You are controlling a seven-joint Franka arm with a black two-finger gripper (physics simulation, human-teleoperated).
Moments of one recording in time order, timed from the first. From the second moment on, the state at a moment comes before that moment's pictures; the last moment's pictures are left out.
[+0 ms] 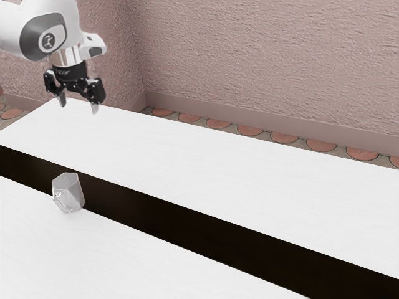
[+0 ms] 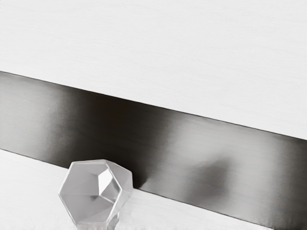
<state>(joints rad) -0.51 -0.09 0.62 -1.79 0.26 1.82 -0.18</state>
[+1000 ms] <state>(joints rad) -0.40 -0.09 0.81 -2.30 0.07 2.13 0.00</state>
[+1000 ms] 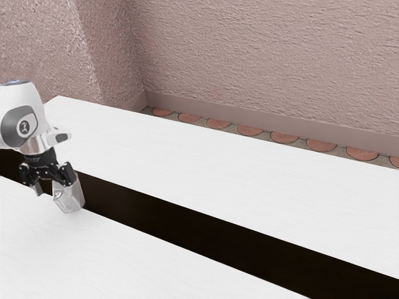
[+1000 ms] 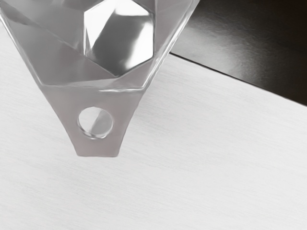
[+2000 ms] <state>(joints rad) -0.32 0.19 0.83 -2.31 -0.41 2.36 0.63</state>
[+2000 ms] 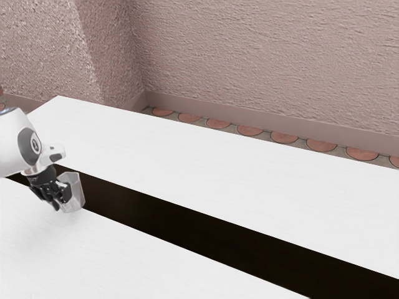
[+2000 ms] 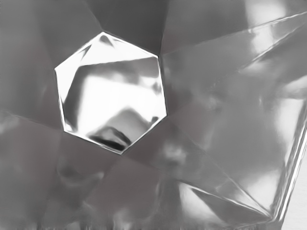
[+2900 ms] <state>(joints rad) -0.52 0.00 0.82 -2.46 -0.52 2.75 0.76</state>
